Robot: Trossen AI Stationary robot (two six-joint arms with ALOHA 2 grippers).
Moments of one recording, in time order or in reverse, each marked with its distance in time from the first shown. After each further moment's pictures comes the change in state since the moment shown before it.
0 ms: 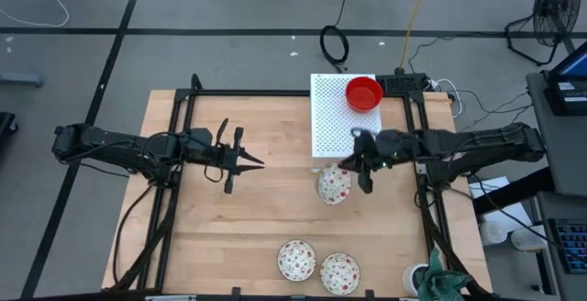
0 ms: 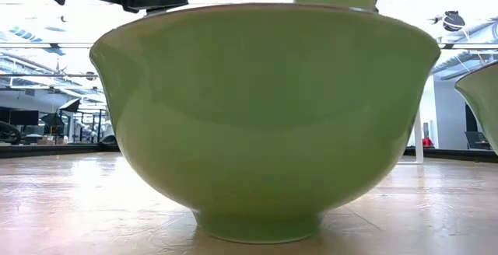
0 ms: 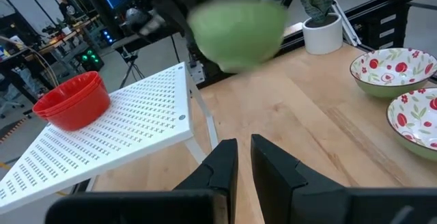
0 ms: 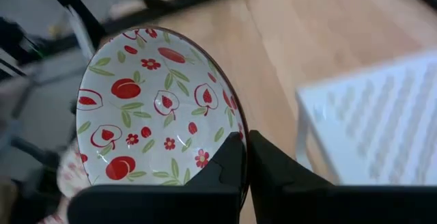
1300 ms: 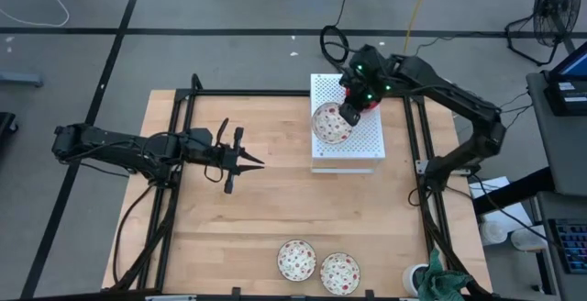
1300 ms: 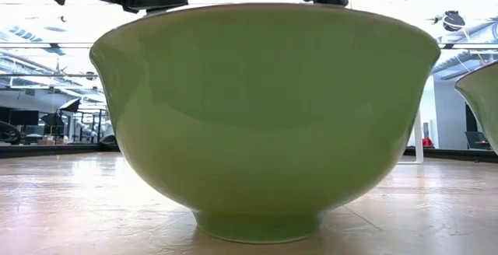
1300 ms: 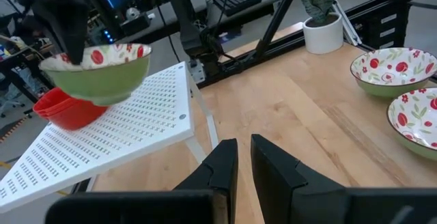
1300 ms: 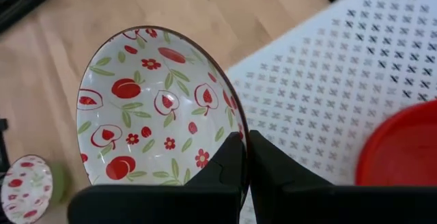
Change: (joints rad) left arm 0.000 0.000 0.000 -0.002 -0.002 -0.001; right arm -0.569 0.478 0.776 -0.763 -0.237 -0.229
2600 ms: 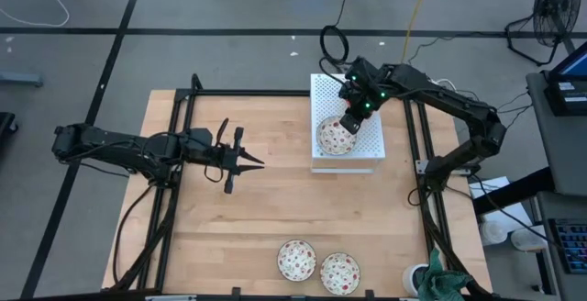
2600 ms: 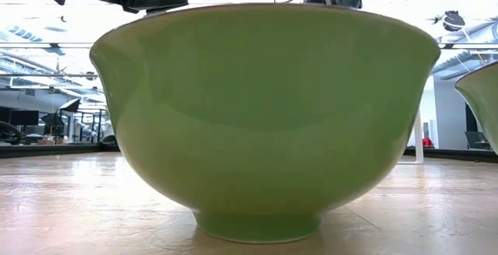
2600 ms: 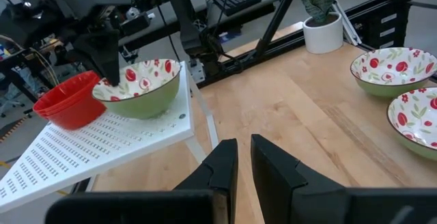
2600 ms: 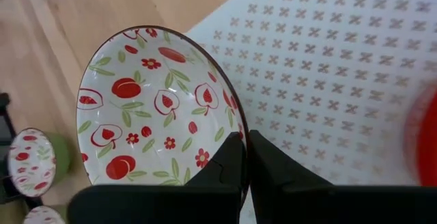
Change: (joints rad) left arm 0.000 0.000 0.000 0.000 -0.001 0.000; right arm -0.020 -0.002 -0.171 0.017 -0.080 0.016
